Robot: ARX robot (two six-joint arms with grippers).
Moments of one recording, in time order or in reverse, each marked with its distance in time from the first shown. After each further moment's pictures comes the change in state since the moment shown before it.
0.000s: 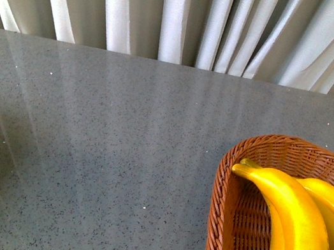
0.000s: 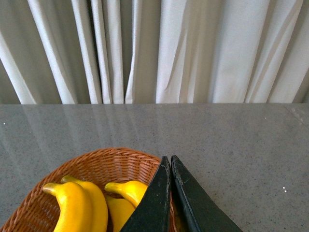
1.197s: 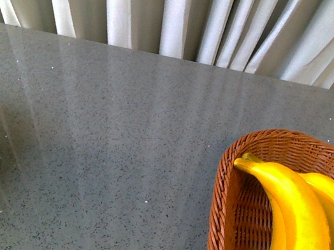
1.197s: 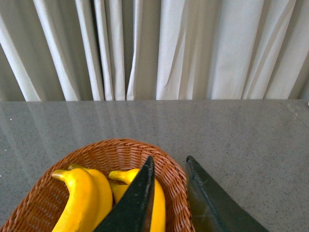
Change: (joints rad) left arm 0.000 0.000 0.000 0.000 0.000 0.000; right arm 0.000 -0.422 0.000 -0.423 0.000 0.000
